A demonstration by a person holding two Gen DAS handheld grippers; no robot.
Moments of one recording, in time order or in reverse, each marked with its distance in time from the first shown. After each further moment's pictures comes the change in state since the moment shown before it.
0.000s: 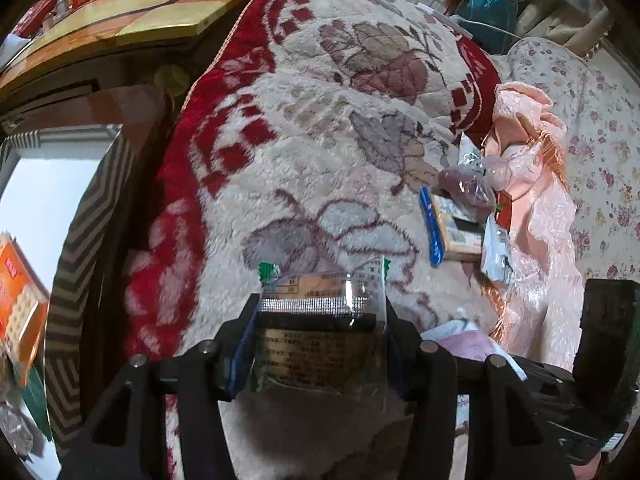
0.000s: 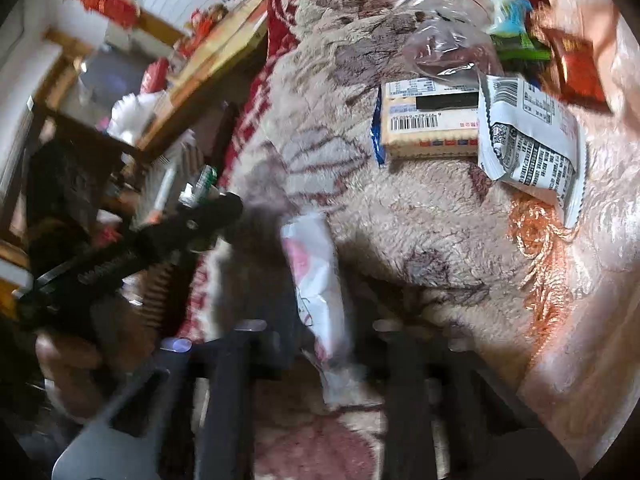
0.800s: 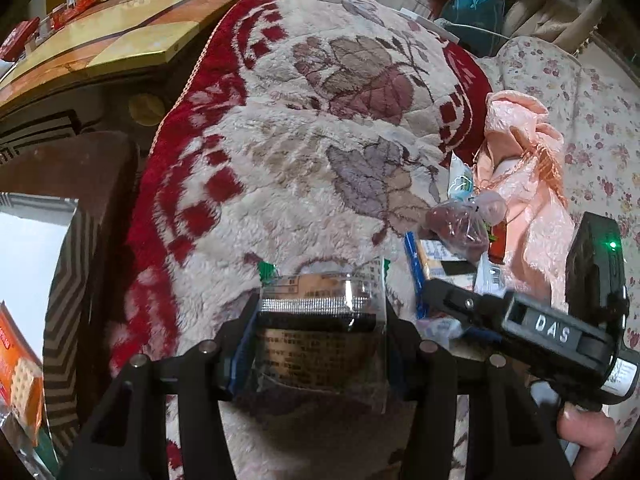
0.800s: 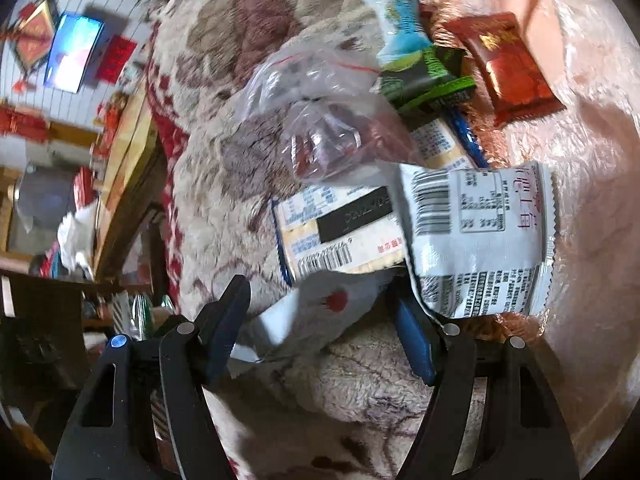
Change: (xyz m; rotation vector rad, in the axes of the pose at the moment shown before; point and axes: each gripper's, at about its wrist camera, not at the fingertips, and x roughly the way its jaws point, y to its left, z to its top) left arm 0.013 -0.017 0.041 0.051 -0.032 -0.018; right arm 0.007 -0.043 0.070 0.389 -0.104 -0.143
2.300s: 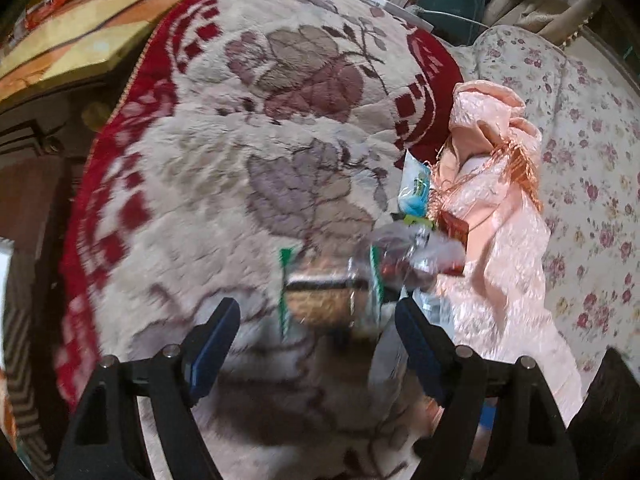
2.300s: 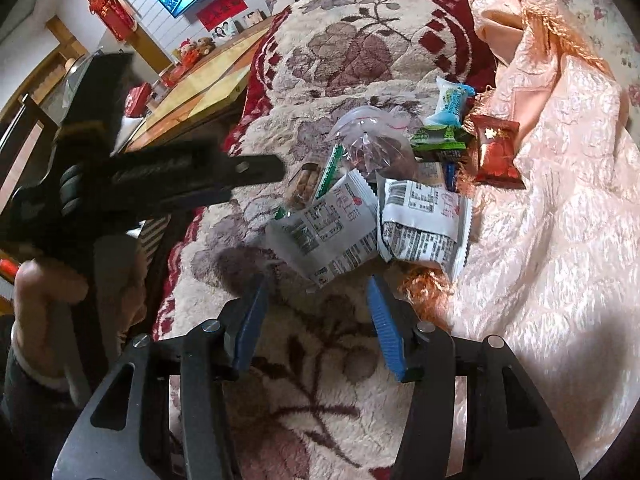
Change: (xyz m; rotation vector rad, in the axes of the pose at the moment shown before) left arm 0.022 -0.056 0.028 0.010 0.055 -0.088; right arm -0.074 0.001 -0.063 -0.457 -0.121 0.010
